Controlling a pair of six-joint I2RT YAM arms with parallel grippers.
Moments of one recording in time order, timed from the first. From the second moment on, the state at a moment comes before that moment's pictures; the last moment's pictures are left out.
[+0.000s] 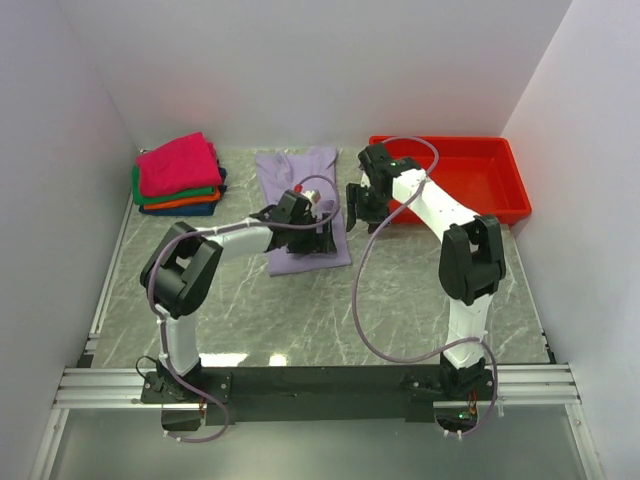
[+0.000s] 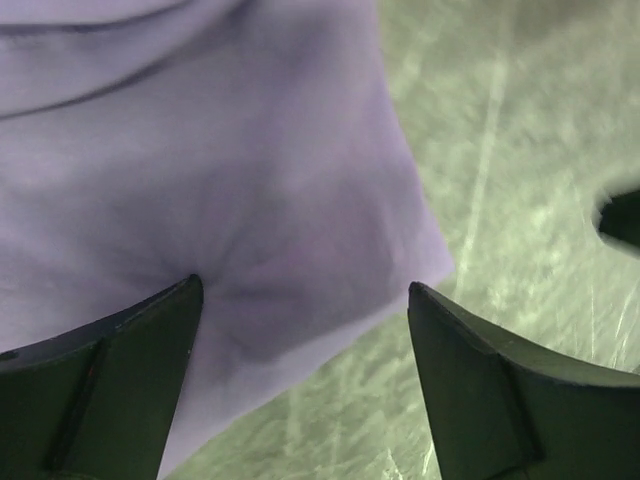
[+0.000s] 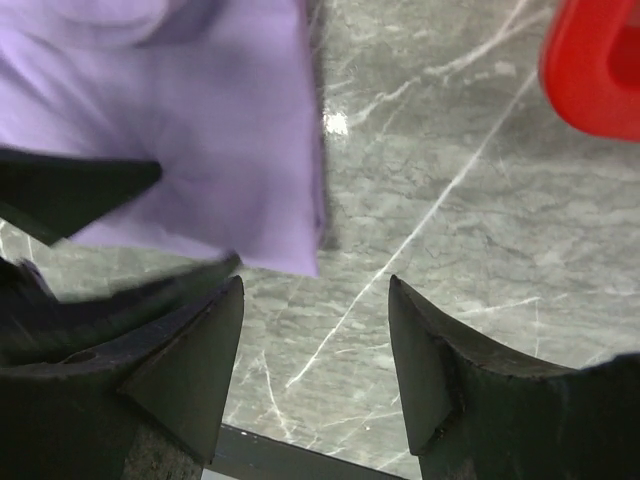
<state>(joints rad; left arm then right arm) -0.60 1.92 1.21 -0.13 0.22 -0.54 0.40 1.97 1.69 -0.94 -0.14 0.39</state>
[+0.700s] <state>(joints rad) -0.78 1.40 0.70 -0.15 0.24 -0.58 0.69 1.83 1.51 -0.90 -0.10 0.48</state>
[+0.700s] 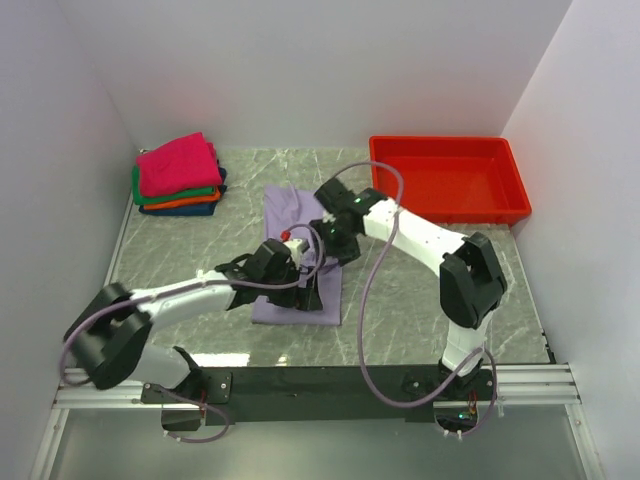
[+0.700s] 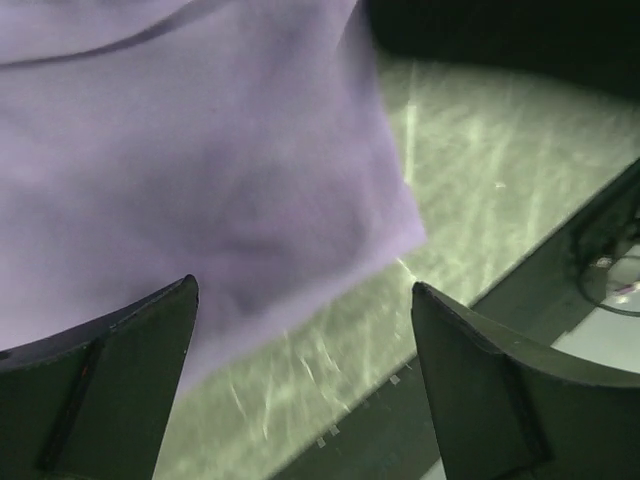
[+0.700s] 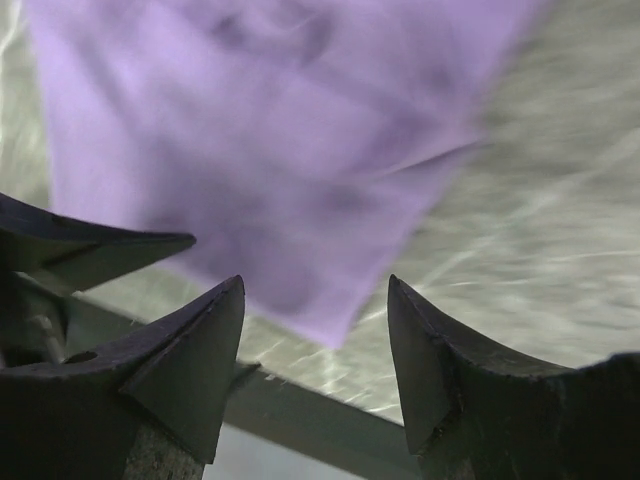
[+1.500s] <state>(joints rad) -0.65 0.92 0.72 -0.51 0.04 -0.65 0.85 2.18 1.72 -0.81 -0.19 0.56</state>
